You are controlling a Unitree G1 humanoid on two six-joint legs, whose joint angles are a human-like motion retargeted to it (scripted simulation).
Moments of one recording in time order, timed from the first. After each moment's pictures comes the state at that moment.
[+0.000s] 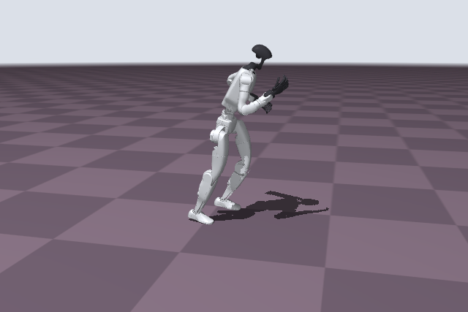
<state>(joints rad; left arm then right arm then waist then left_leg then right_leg) 0.50 0.74 -0.03 -0.37 -0.37 -0.30 0.07 -0.40 -0.36 0.29 -0.64 0.62 -0.36 -0.20 0.35 -0.13 0.34 -0.42 -0.01 0.24 0.71 -0.39 0.16 -0.03 -0.10 0.00 0.18 -0.26 0.09</state>
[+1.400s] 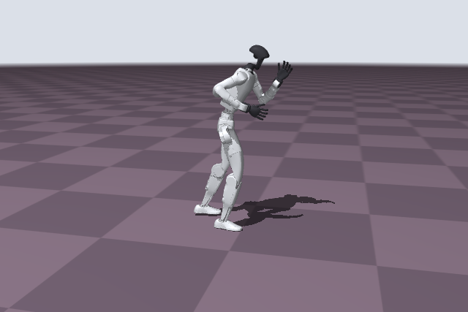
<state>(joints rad) -0.95 0.32 -0.34 -0.43 -0.04 -0.20 0.45 0.44 -0.78 0.09 -0.51 0.61 -0.23 0.03 -0.26 0.01 0.34 -0.01 0.04 0.01 0.24 -0.35 0.00 -0.31 -0.17 -0.37 0.43 -0.25 0.04</state>
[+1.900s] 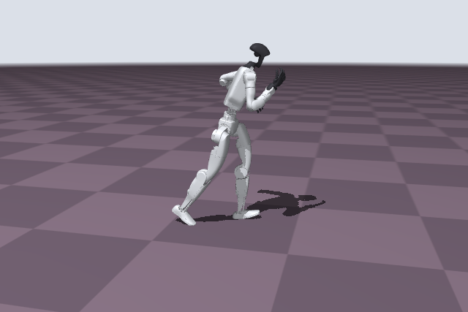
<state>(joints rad) 0.70 0.78 0.16 -0.42 -0.45 -0.23 -0.11 -0.45 -0.36 0.38 -0.68 0.50 -0.32 -0.18 0.50 -0.14 0.31 -0.34 0.04 0.44 0.18 -0.32 0.13 0.16 -0.12 0.00 0.20 -0.06 0.15</state>
